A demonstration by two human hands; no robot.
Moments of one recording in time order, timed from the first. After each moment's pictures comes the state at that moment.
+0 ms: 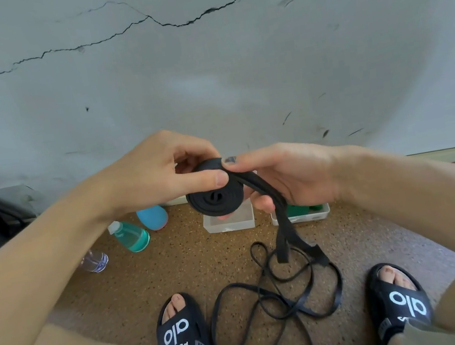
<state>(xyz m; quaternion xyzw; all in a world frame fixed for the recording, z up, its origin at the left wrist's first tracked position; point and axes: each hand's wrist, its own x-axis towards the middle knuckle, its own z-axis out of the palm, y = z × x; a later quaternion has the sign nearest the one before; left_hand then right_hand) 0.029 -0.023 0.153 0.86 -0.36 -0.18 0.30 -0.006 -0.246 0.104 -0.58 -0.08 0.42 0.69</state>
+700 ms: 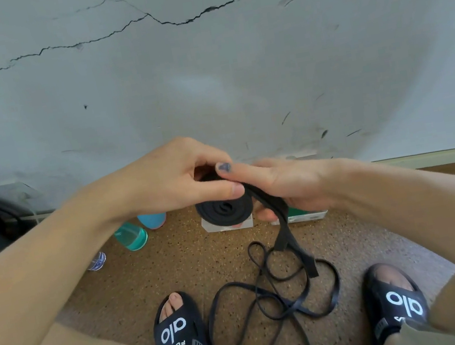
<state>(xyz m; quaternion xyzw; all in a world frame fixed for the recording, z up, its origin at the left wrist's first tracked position) 0.028 -0.039 0.147 0.86 -0.39 -0.21 0.25 -0.011 -0.238 0.096 -0.69 -0.09 0.38 0.61</state>
